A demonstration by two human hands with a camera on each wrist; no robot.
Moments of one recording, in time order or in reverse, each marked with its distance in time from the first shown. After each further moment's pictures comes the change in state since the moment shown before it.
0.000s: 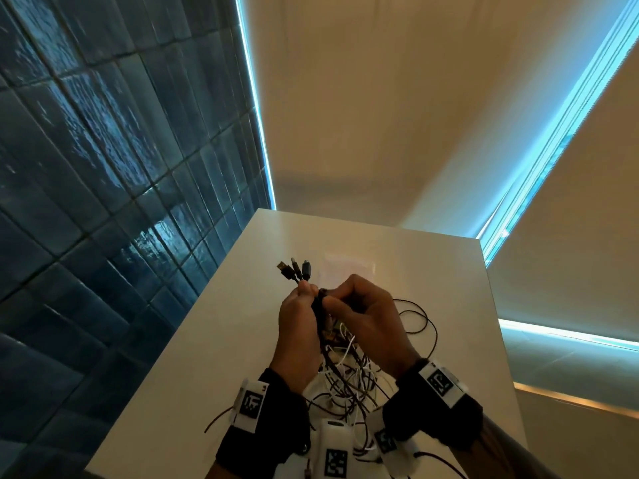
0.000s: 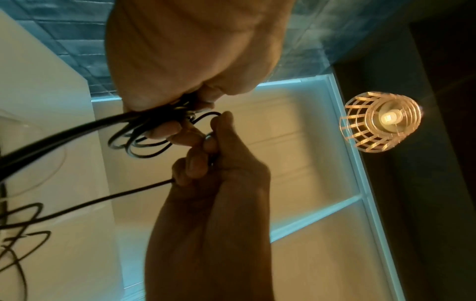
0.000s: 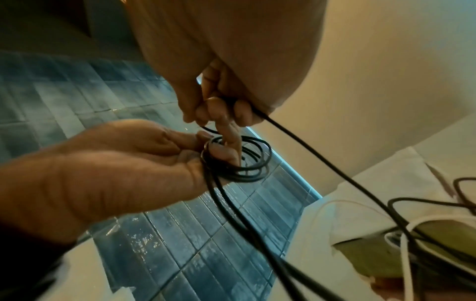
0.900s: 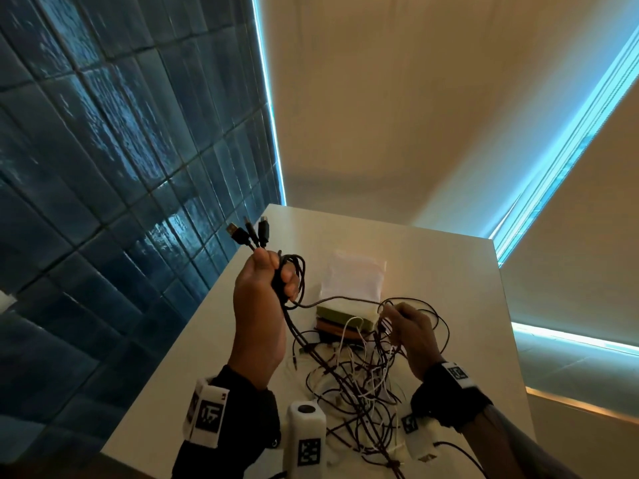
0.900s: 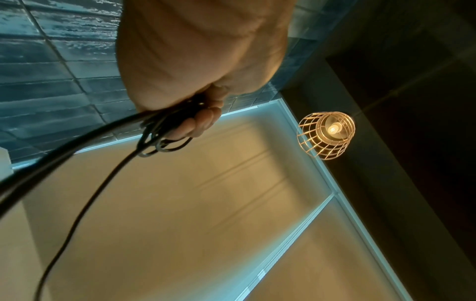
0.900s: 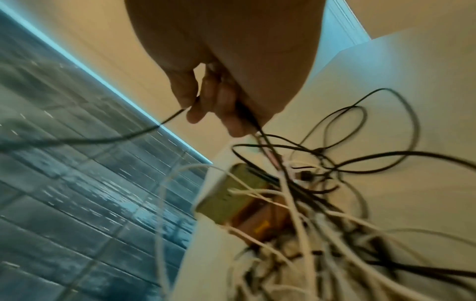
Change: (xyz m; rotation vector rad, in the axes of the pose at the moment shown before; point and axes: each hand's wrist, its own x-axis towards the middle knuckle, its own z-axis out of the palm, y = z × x) left_hand -0.016 0.054 -0.030 -0.044 -0.030 0.396; right_hand -0.008 0.098 -0.063 -0.082 0.336 0.402
